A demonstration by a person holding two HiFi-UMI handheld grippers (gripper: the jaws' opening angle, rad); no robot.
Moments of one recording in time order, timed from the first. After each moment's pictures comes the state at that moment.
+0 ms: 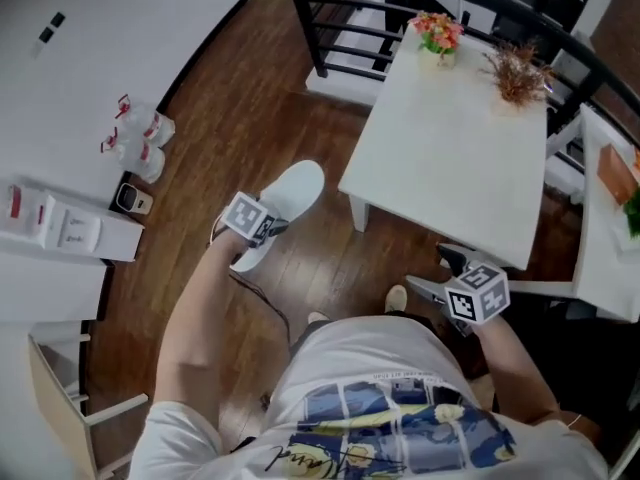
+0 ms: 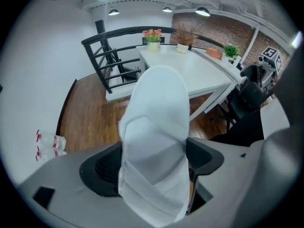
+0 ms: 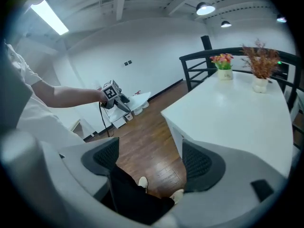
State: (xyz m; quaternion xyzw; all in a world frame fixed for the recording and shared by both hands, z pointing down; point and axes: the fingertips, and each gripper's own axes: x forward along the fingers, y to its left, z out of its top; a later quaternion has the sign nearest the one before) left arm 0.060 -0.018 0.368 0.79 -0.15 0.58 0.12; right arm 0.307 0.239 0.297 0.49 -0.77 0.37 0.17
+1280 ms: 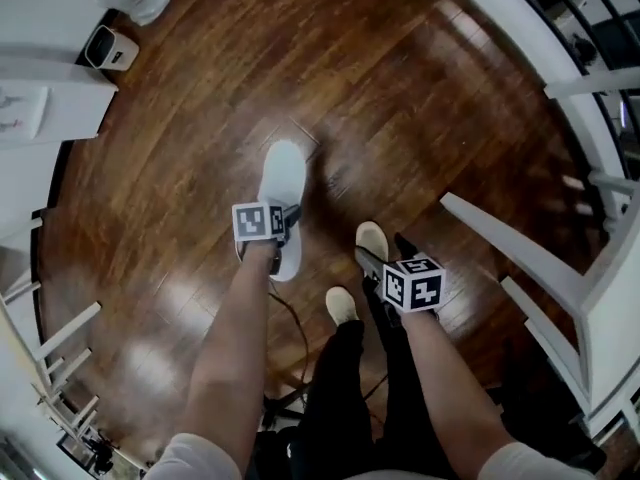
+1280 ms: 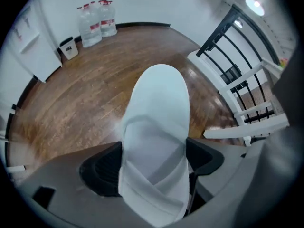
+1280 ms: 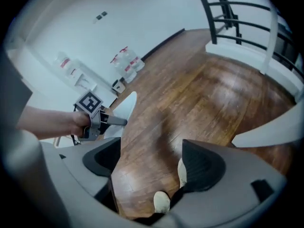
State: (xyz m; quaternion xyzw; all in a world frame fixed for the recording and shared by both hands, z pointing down) left arm -0.292 -0.143 0.906 0.59 -0.45 0.43 0.52; right arm -0.070 -0.074 0.817 0.41 -0.69 0.53 0.26
